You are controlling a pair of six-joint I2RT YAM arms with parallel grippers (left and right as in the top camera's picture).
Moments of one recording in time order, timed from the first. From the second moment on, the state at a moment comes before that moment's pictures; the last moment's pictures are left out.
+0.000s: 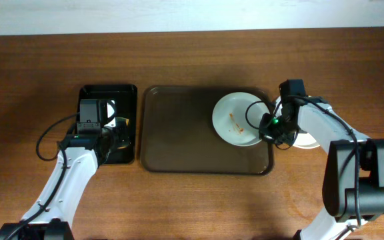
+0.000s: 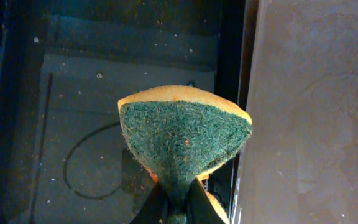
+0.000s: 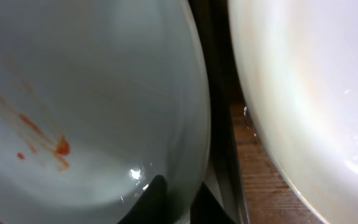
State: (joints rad) left arm -0.01 1.45 0.86 -0.47 0.04 -0.15; right arm 0.02 1.87 1.13 -0.73 -0.26 0.37
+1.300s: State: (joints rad) left arm -0.45 1.89 0.85 0.22 0.75 -0.73; right arm 0.31 1.87 1.10 -0.57 -0.27 0.52
